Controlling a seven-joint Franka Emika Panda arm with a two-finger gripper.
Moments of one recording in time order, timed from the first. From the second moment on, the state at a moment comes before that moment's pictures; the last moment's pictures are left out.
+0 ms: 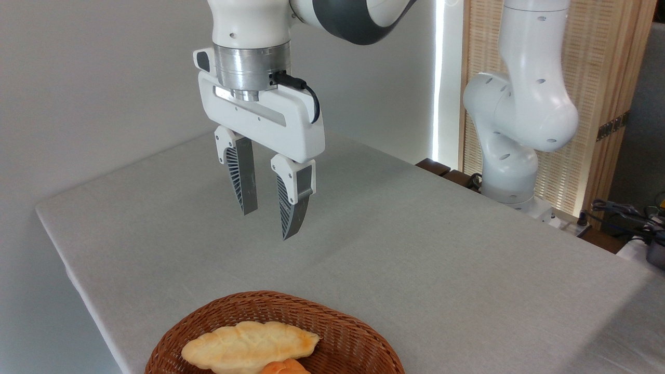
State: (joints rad) arm -0.25 -0.09 0.22 -1.86 -0.03 1.89 0.65
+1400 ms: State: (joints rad) arm -0.25 -0.09 0.23 -1.86 -0.03 1.89 0.67
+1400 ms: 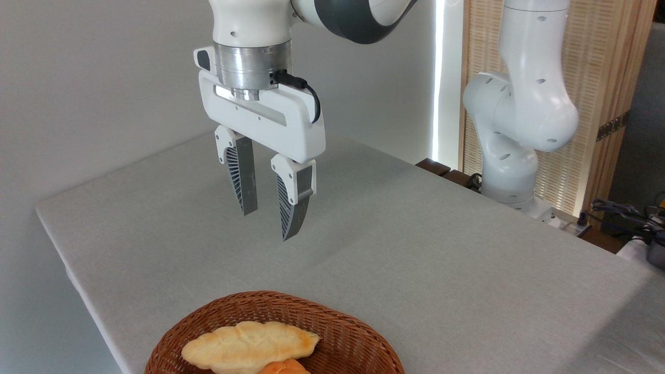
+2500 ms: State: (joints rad) arm -0.20 0.08 0.37 -1.92 -0.03 2.27 0.70
